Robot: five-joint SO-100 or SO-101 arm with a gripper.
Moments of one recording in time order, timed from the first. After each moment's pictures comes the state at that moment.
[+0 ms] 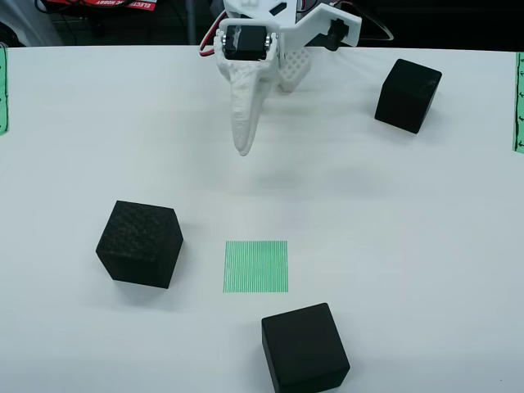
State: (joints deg) arm 1.4 195.9 177.9 47.3 2.5
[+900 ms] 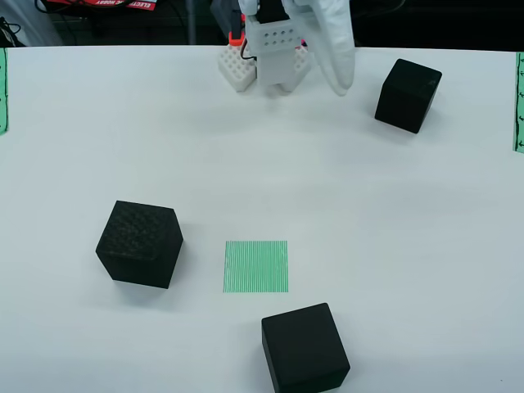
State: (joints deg) arm -22.0 154.3 128.8 60.3 2.3
